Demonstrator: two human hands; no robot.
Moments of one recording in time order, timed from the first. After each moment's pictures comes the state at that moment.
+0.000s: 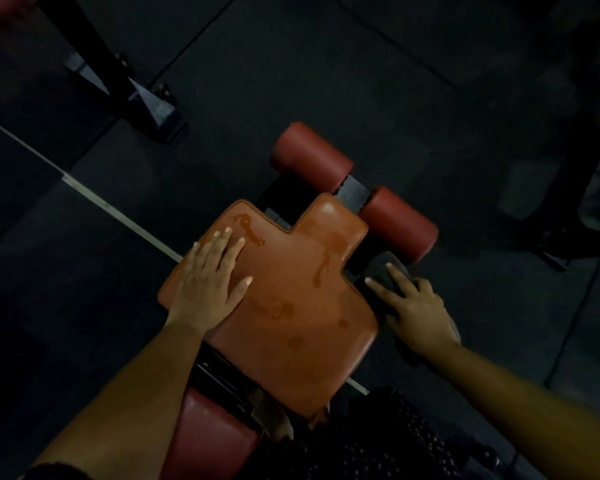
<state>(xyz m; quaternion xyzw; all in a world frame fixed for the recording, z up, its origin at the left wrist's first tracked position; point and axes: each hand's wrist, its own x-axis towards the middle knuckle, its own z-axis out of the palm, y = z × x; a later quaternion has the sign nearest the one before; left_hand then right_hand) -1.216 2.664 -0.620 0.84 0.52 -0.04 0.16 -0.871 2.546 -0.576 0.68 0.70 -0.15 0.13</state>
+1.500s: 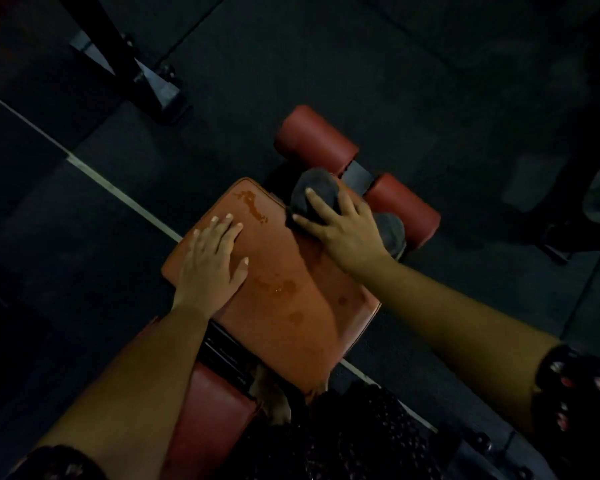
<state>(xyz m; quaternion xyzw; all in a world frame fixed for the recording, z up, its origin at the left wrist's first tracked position) -1.213 2.647 -0.616 0.80 0.56 0.02 0.20 -0.950 2.653 -0.571 0.55 0.83 0.01 0.10</state>
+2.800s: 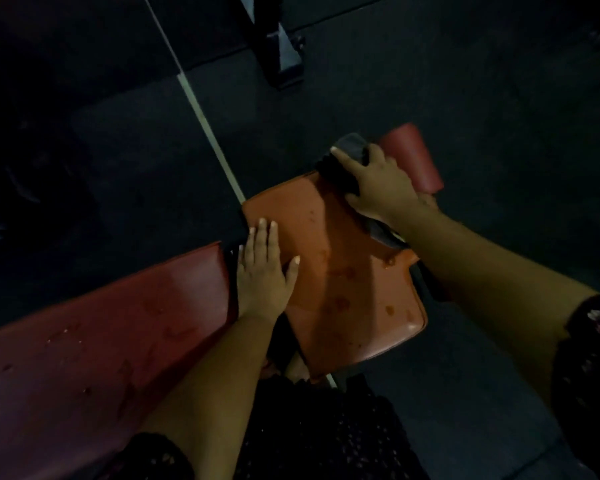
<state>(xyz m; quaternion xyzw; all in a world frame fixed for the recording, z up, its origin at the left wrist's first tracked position) -1.200 2.546 -0.626 0.56 0.79 0.04 0.26 -1.045 2.741 -0.546 0.50 0.83 -0.13 0.18</state>
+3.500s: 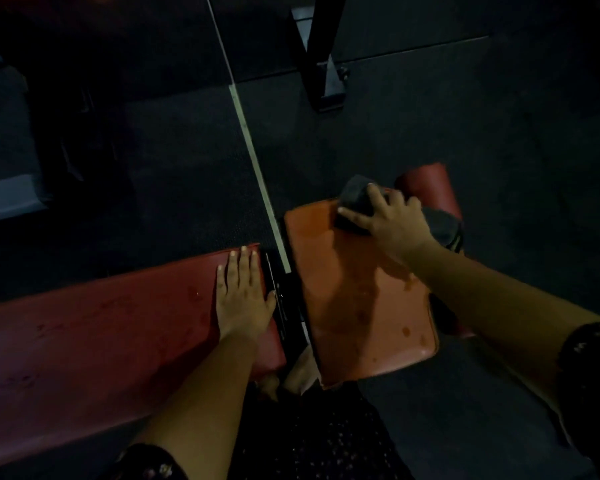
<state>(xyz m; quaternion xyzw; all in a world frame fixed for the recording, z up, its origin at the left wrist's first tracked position) -1.261 2.486 -0.610 0.53 0.82 -0.09 0.18 -1.075 2.710 -0.535 0.29 0.90 0.12 0.30</state>
